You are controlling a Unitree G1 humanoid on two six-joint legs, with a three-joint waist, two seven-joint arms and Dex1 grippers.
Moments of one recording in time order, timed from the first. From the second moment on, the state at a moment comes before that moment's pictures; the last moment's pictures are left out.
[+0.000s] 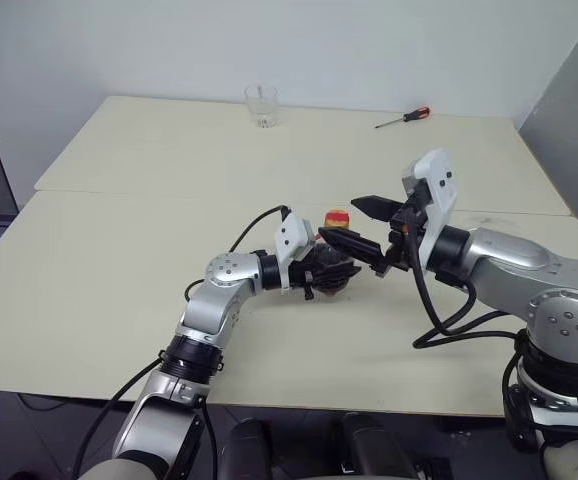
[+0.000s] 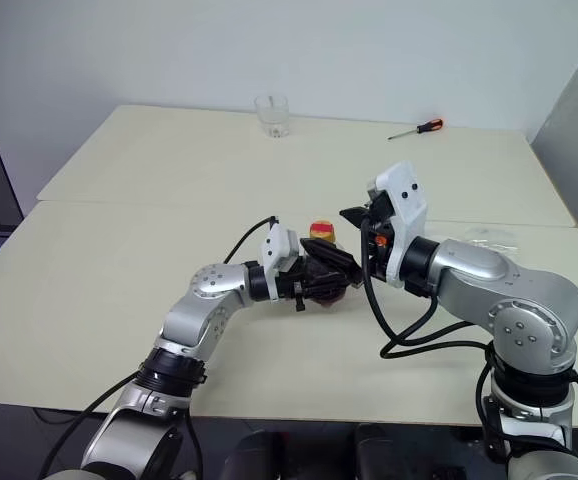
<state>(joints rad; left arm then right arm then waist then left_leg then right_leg) -0.55 0.26 -0.19 0.16 -0.27 0.21 -1.03 -0.62 -0.43 -0.10 -0.61 0.96 1.23 0.20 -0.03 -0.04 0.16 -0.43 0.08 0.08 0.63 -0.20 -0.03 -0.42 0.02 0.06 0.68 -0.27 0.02</state>
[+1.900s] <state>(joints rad) -0.48 0.28 -0.19 -0.01 -0.28 0.30 -0.95 -0.88 -0.61 0.11 -0.05 0.57 0.71 1.18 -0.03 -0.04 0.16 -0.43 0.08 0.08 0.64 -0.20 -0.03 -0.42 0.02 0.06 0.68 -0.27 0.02</state>
